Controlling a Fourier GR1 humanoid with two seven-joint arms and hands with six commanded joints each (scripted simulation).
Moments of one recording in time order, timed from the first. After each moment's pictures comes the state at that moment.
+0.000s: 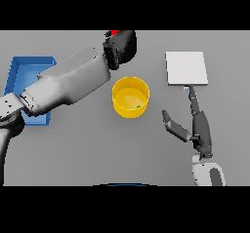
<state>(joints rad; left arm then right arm) -1.41 0.31 -1.25 -0.73 -1.16 -0.28 -0.12 0.11 -0.01 0.14 -1.69 0.31 -0.13 -0.08</state>
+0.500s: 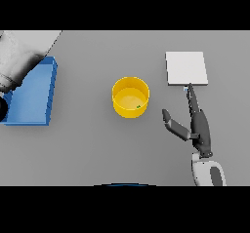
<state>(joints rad) -1.62 0.43 -0.94 -0.46 -0.89 -0.23 -0.03 0.10 0.00 0.13 -1.67 0.25 -0.10 -0.10</state>
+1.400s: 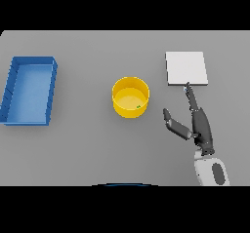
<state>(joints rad) -0.93 0.76 -0.42 -0.78 -0.09 0.24 0.40 0.06 -0.05 0.13 -1.63 0.27 -0.07 -0.13</state>
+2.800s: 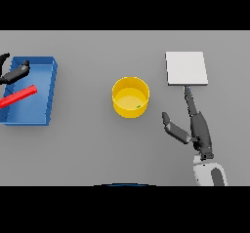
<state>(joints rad) -0.54 0.89 -0.54 -1.20 0.18 0.18 0.54 0.11 -0.04 0.16 -1.68 0.29 -0.07 -0.11</state>
